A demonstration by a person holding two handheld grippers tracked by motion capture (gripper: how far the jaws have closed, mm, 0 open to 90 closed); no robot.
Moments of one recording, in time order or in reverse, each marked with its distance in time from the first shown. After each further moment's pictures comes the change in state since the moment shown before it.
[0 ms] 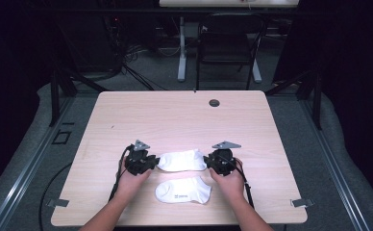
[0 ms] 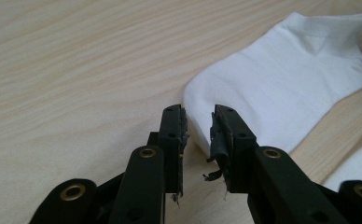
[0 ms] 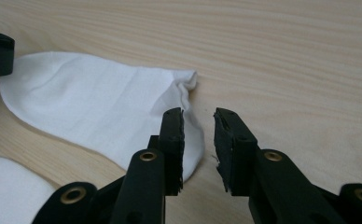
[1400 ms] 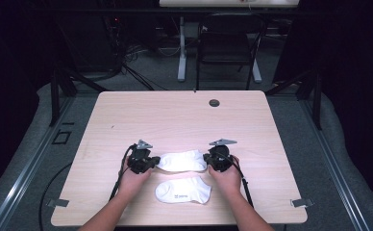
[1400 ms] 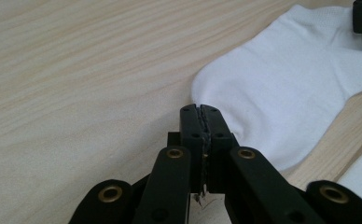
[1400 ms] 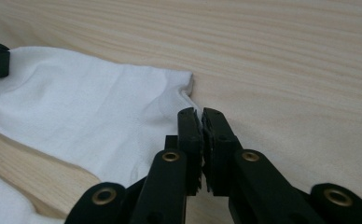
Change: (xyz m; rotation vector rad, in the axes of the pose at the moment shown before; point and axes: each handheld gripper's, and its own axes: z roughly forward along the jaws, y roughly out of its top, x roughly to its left) left arm 0.001 0.000 0.011 0.038 -0.032 0.012; right arm -0.004 0.004 0.019 0.064 0.005 0.019
